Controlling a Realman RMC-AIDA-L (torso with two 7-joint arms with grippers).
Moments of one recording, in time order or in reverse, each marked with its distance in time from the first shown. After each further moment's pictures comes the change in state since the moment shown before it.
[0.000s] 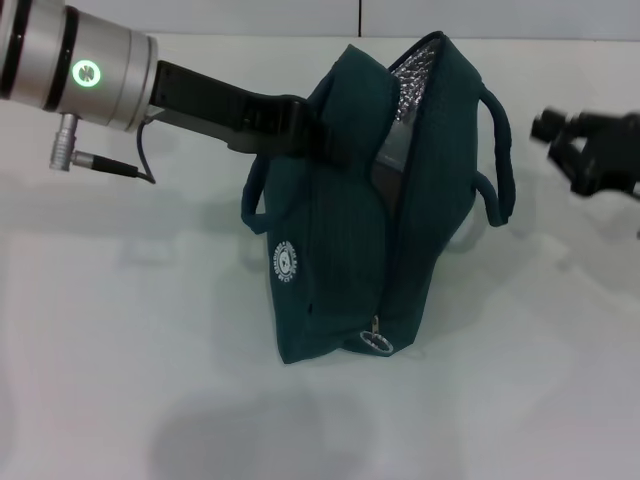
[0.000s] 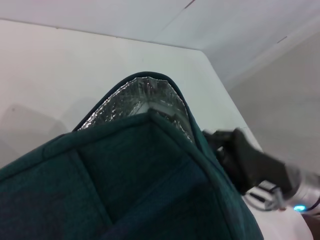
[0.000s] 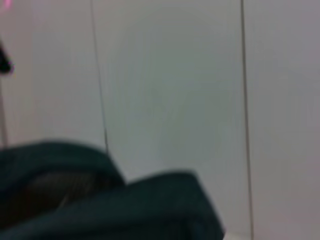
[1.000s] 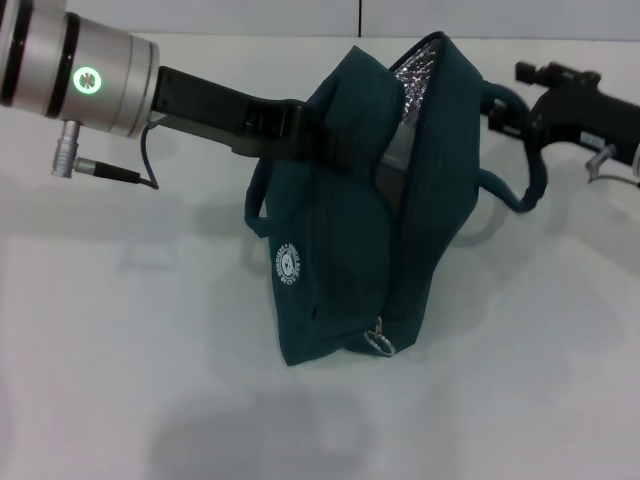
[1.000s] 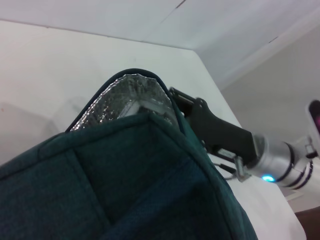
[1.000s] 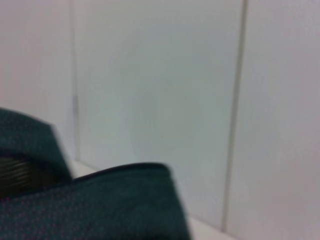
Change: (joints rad) left arm 0.012 -0.003 0.005 -0.008 -0.025 0.000 0.023; right arm 0.172 0.013 -0.050 0.058 -0.006 0.261 -0.003
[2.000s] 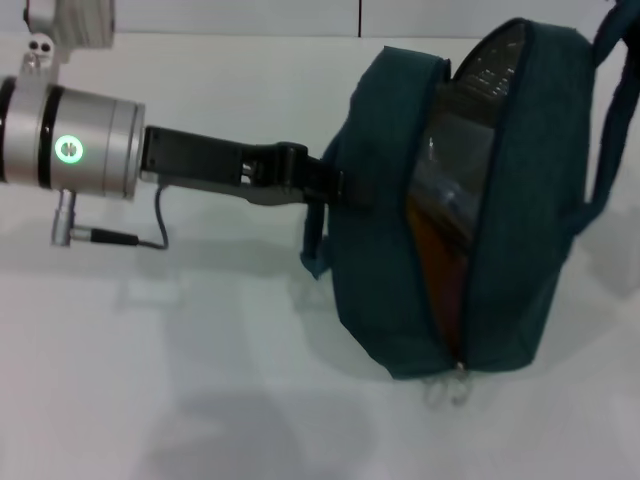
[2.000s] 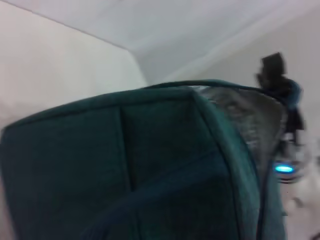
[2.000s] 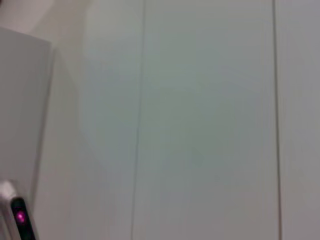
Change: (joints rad) left arm 0.084 0.000 -0.002 -0.173 -0.207 0.054 0.149; right arm -0.313 -0.016 -0.016 -0.481 0.204 -0.382 0.089
